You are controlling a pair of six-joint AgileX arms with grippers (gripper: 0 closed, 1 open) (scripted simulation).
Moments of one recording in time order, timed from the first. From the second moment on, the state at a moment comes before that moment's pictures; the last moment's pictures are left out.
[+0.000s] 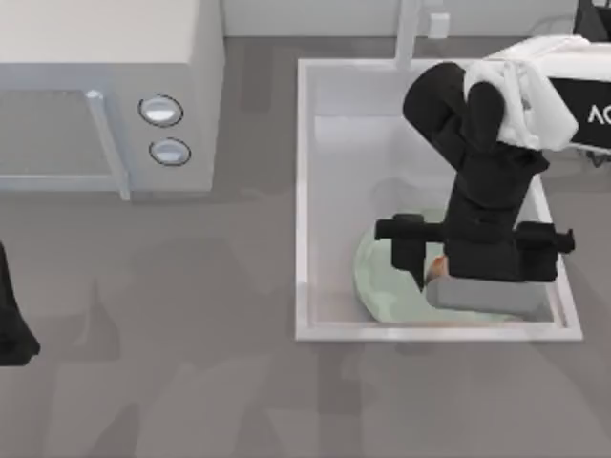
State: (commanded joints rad) left arm 0.00 0.00 0.00 0.00 0.00 0.00; right arm 0.51 2.03 1.44 -1.01 -0.02 -2.52
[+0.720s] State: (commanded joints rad) left arm 0.00 0.00 0.00 0.00 0.00 0.00; right arm 0.51 2.03 1.44 -1.01 -0.02 -2.52
